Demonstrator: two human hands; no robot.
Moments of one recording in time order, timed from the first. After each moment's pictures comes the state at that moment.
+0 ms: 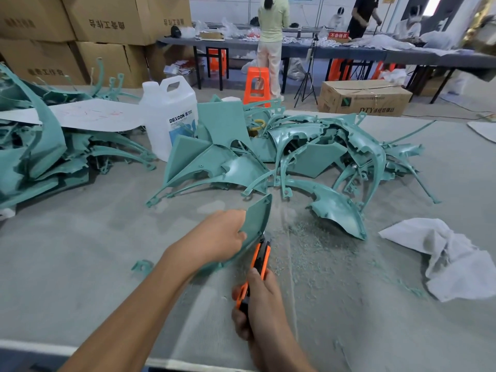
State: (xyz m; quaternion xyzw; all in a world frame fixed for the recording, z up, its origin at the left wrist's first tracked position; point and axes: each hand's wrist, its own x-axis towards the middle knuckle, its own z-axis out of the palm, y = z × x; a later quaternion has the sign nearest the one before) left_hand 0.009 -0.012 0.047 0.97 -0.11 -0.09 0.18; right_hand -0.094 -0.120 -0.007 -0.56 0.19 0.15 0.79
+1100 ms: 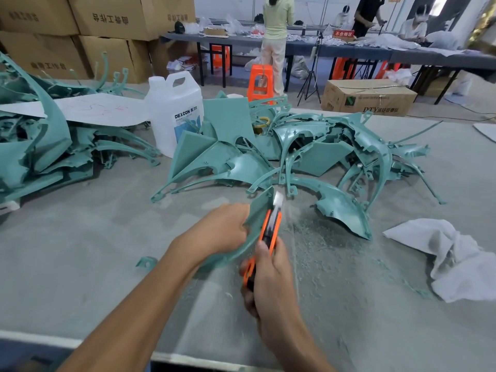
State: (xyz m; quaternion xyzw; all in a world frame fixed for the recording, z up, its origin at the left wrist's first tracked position) left_hand 0.014 -0.010 0.052 0.97 -0.13 -0.10 0.19; right_hand -0.090 -0.123 0.030 -0.63 0.05 0.05 0.77
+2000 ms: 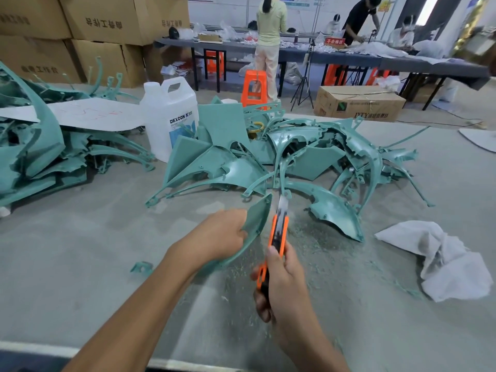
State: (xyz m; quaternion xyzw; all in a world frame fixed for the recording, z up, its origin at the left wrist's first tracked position) left_hand 0.015 -0.012 0.047 0.97 -0.15 -0.08 0.18; right_hand -0.089 -0.145 0.025 -0.63 0.10 0.06 0.77
